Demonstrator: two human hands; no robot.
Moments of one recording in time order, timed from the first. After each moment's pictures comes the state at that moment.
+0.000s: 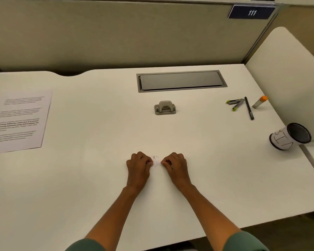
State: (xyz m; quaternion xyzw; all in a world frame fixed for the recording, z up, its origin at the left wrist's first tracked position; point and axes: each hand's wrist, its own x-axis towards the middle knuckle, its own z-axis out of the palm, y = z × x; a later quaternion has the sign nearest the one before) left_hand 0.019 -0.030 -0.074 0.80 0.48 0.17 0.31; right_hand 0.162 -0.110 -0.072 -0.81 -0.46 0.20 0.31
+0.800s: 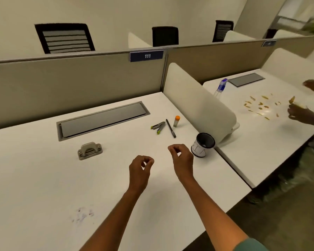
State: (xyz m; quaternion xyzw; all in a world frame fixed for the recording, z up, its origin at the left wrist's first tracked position) left_hand 0.275 -0.109 0.025 0.72 0.33 0.28 0.54; right_hand 0.394 -0.207 0.048 -0.80 -0.20 0.03 0.56
